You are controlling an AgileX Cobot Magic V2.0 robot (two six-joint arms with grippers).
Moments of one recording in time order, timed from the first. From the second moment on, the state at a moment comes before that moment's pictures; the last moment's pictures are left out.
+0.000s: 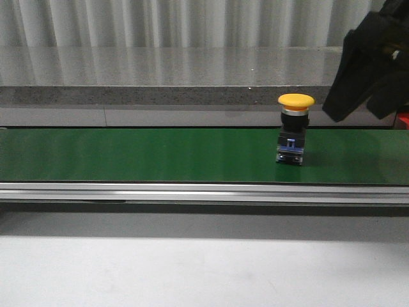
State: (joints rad) left arm -0.12 0.57 -0.54 -0.18 0.41 0.24; right arm 0.12 1.47 -1.05 0.45 0.82 -0.61
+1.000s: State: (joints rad) left arm -0.12 0.57 -0.54 -0.18 0.41 0.24; right arm 0.10 1.48 -1.05 0.40 0.63 -0.44
